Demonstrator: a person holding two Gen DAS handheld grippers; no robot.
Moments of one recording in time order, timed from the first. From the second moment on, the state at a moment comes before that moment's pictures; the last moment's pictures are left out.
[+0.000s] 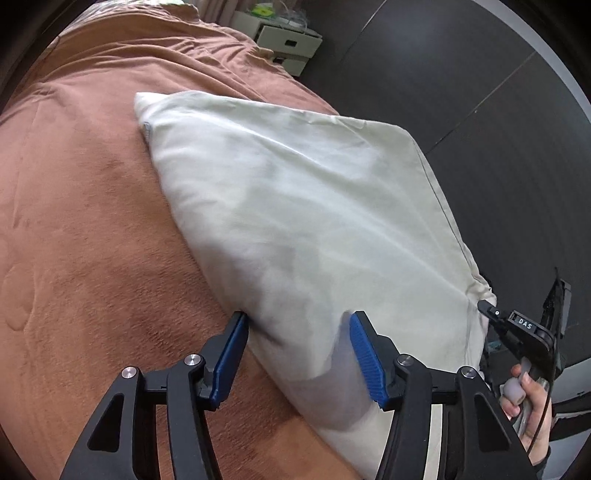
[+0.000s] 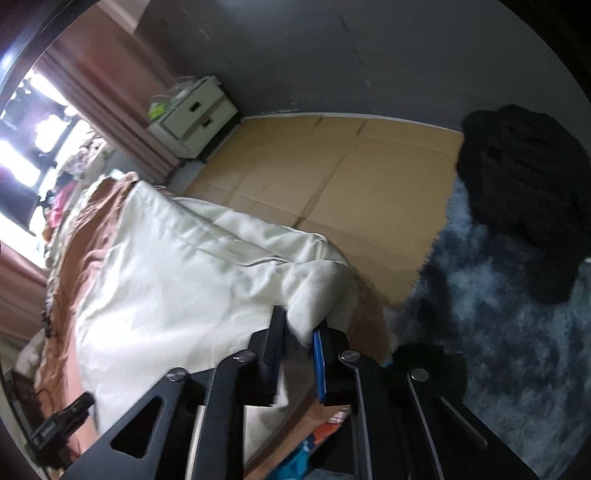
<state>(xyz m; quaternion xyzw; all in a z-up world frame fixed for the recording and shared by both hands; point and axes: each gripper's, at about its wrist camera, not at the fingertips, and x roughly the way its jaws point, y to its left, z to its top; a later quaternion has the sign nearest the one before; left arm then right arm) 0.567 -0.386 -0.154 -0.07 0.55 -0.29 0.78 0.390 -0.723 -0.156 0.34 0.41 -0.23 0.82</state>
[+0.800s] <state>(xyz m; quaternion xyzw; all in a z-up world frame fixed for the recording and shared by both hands) 0.495 -0.285 -0.041 -0.05 0.47 -0.28 0.84 0.328 -0.611 -0.045 0.24 0.39 -0.19 0.87</state>
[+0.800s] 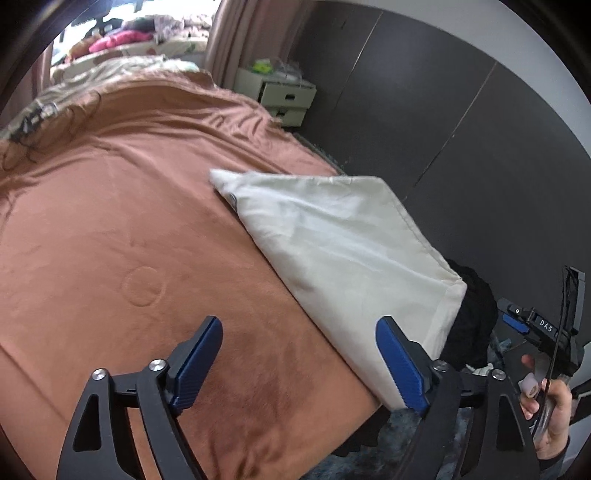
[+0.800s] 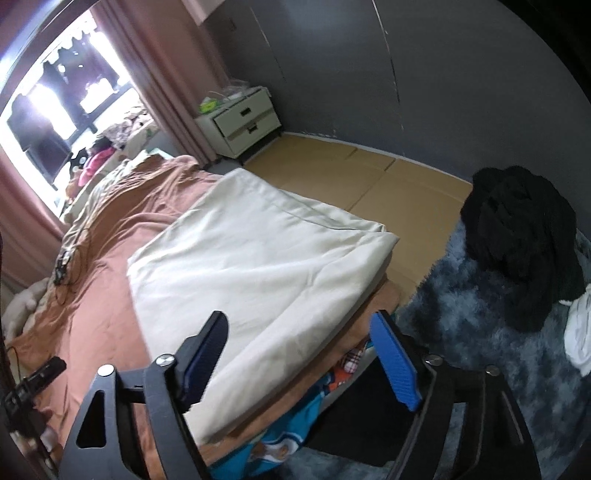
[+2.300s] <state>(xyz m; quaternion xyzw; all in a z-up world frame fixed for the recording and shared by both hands) 0.197 -0.044 0.110 -0.08 0.25 -0.16 0.95 0.166 -0.374 0.069 0.13 0.30 -0.01 0.95</state>
